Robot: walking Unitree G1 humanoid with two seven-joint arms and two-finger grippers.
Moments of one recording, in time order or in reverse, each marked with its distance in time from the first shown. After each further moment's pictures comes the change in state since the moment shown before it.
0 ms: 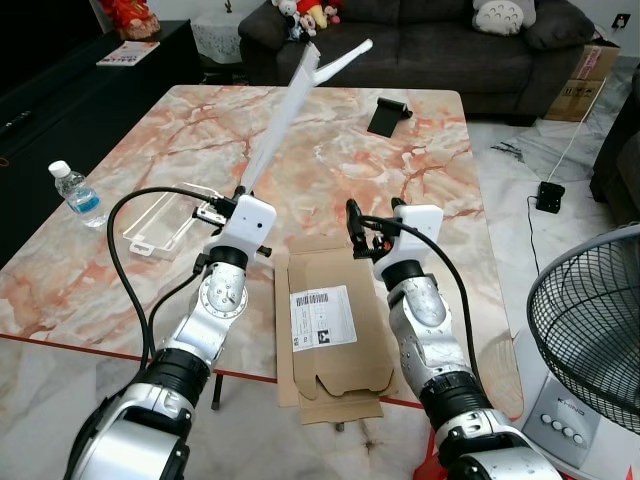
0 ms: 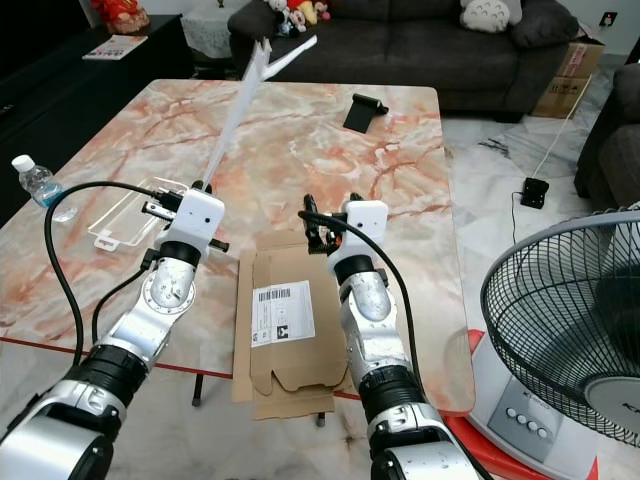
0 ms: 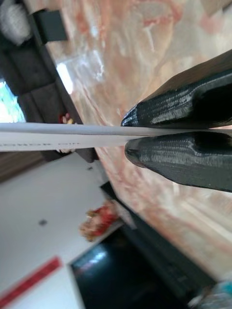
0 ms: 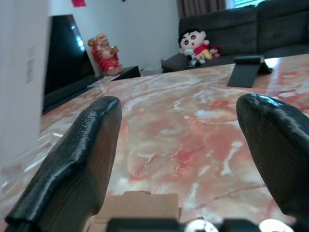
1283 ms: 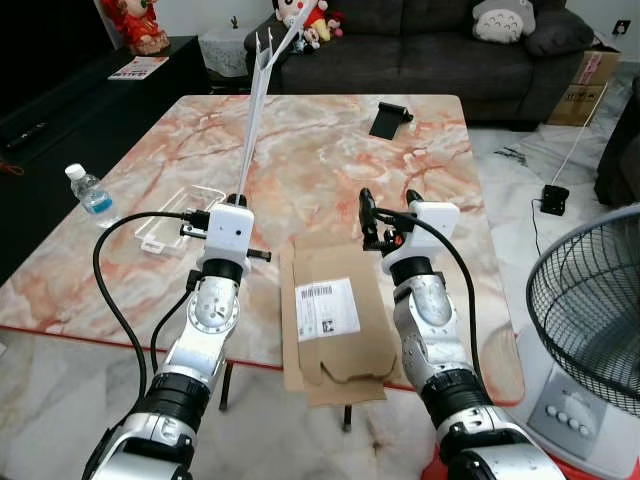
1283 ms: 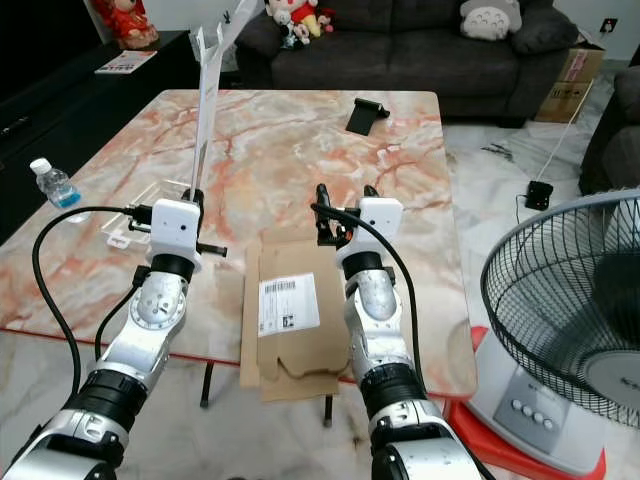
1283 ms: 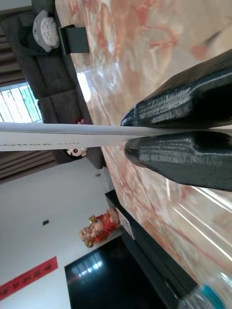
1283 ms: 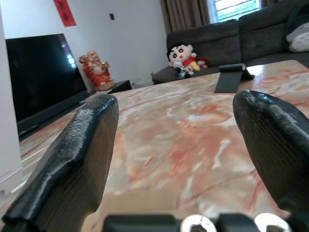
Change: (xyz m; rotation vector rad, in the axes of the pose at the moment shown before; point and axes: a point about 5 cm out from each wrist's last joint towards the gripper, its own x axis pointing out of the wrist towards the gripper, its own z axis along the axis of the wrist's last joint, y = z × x) left arm -0.008 0.004 0.005 -0.108 -0.050 -0.015; right arm 0.000 -0.005 0.002 0.014 -0.051 -0.045
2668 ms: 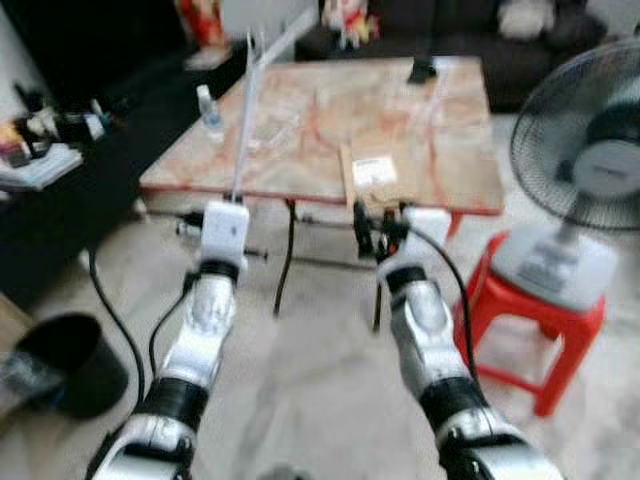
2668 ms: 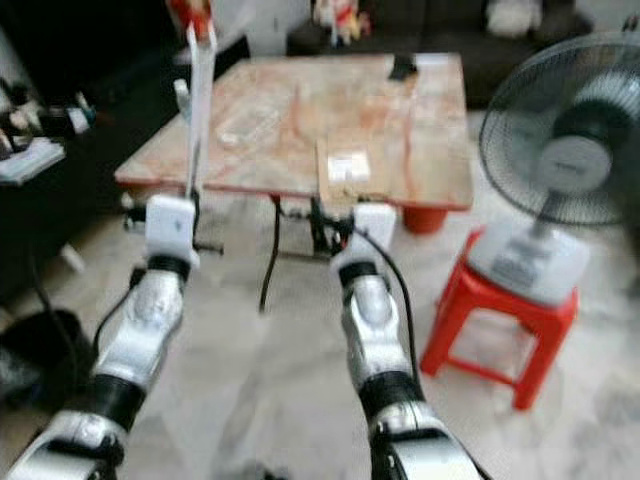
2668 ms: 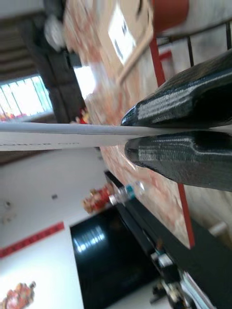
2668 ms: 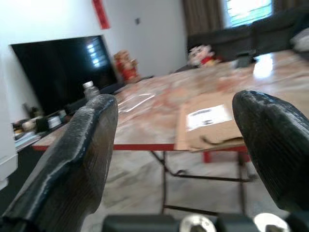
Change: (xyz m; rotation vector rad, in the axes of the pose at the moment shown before) left arm 0.001 0.004 0.002 -0.010 0.001 0.012; right arm -0.003 -0.005 -0.006 -0.007 0.025 0.004
